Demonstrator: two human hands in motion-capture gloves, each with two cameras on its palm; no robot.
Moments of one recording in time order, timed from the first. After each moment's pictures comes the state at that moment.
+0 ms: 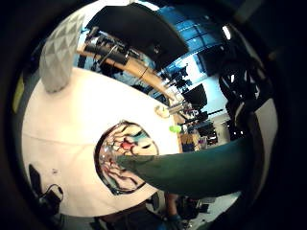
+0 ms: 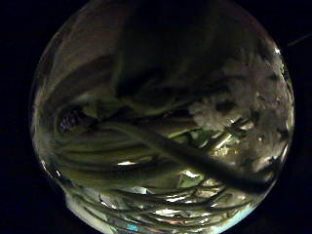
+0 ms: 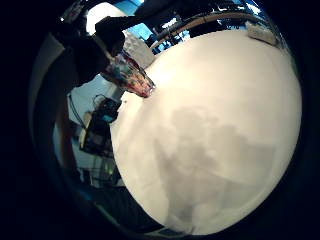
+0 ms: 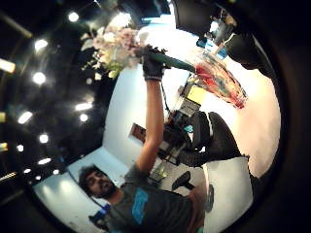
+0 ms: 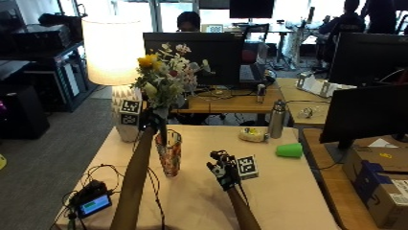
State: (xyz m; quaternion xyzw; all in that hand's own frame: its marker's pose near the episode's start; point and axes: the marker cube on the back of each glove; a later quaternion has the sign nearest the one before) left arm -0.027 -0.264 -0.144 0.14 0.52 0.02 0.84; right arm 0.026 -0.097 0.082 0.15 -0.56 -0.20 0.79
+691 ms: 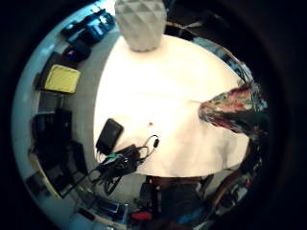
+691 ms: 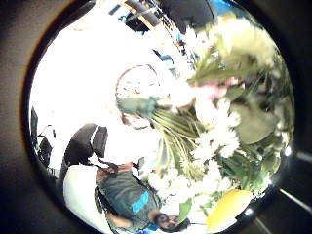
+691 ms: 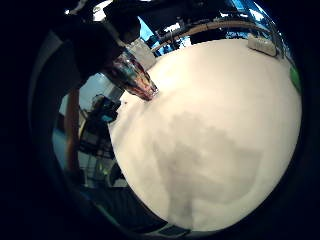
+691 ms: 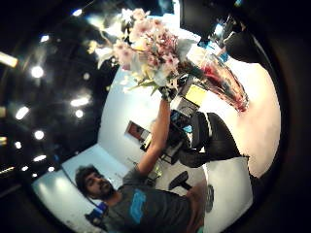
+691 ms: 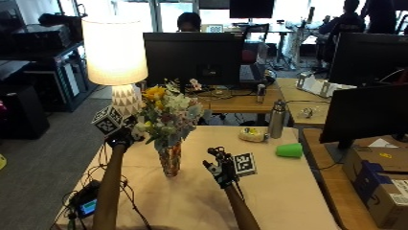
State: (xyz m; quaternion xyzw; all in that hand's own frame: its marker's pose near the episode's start) left arm -0.154 -0.184 -0.093 -0.02 0.16 -0.13 0.98; right arm 0.011 -0.090 0.054 0.14 -0.54 -0.17 0.81
